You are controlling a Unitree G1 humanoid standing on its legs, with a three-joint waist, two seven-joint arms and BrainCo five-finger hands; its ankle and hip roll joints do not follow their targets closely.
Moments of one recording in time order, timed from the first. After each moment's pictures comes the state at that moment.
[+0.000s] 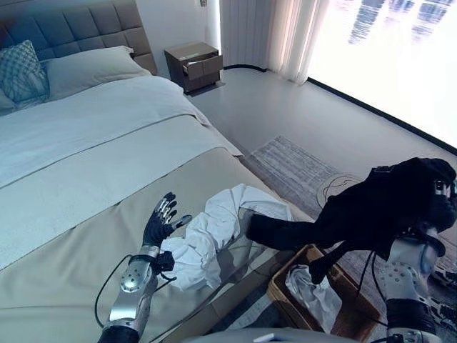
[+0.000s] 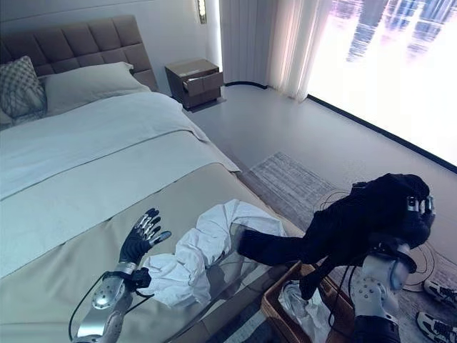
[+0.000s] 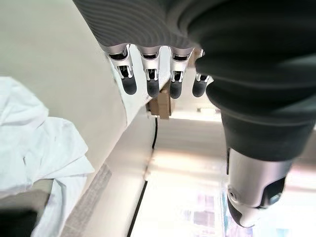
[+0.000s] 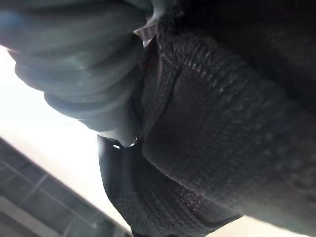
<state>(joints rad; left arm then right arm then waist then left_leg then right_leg) 0.13 0.28 -0.06 0.25 -0.39 -0.25 -0.03 -0.04 -0.30 -0.39 0.16 1.00 -0.46 -0.11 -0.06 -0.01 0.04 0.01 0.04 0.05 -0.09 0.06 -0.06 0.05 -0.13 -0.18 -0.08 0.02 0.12</state>
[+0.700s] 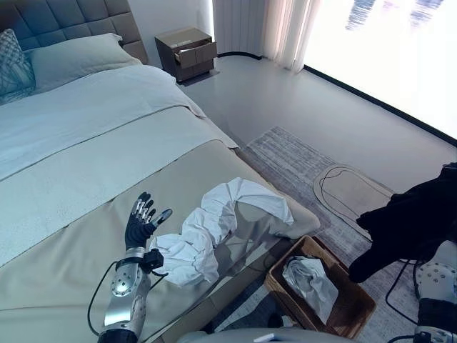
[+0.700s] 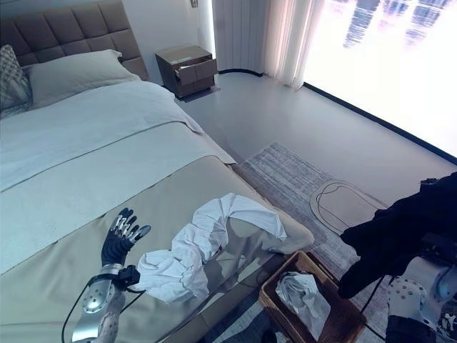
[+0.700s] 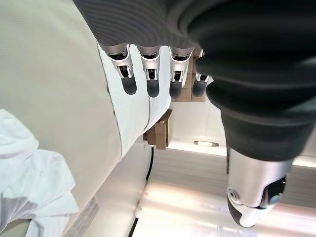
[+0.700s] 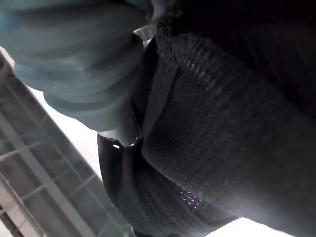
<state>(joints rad) 0.12 0.25 0.03 0.26 -0.39 -0.30 0.07 -0.04 -0.41 -0.54 0.16 1.01 -0.54 -0.14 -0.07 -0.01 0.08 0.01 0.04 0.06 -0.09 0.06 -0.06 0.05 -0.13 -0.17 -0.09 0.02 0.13</state>
